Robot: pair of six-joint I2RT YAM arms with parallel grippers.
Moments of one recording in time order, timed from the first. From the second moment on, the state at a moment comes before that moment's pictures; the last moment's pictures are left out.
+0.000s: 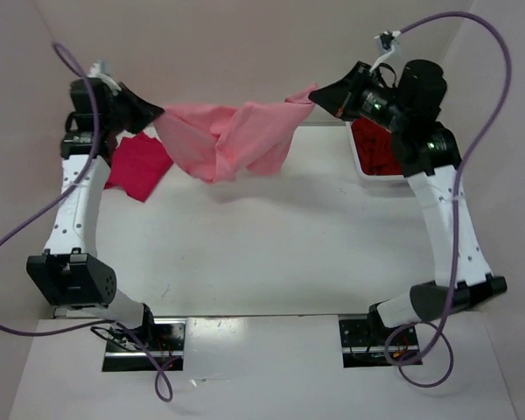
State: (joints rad) left arm 0.06 1.53 1.65 -0.46 0.33 -0.71; right arm 0.24 1.46 1.89 -0.48 -0.51 0.59
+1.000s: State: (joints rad) left arm -0.07 2.20 1.97 -0.51 0.29 -0.64; right arm 0.12 1.35 0.95 -0.57 -0.19 0.54
